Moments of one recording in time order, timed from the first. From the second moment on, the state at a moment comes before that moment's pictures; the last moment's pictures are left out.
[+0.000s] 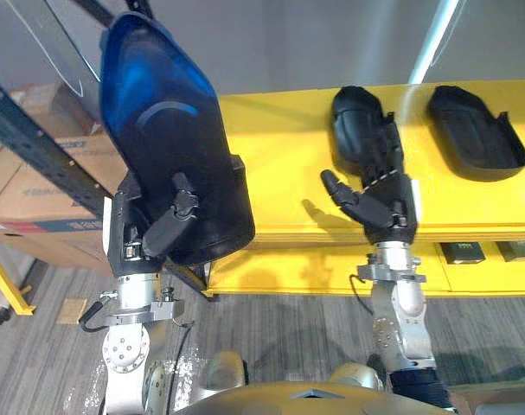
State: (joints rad) left arm 0.34 0.11 0.09 -0.39 -0.22 -0.36 -0.08; right arm 0.06 -0.06 0.11 -0.07 0.37 -0.38 0.02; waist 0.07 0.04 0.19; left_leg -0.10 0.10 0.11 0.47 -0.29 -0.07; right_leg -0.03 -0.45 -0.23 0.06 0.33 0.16
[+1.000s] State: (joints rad) left arm -0.14 0.27 -0.01 -0.07 -0.31 -0.14 0.07; right arm 0.05 -0.23 -0.10 -0.27 0.34 -0.32 0.13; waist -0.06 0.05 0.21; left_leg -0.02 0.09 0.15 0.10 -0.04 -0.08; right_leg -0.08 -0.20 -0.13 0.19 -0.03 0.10
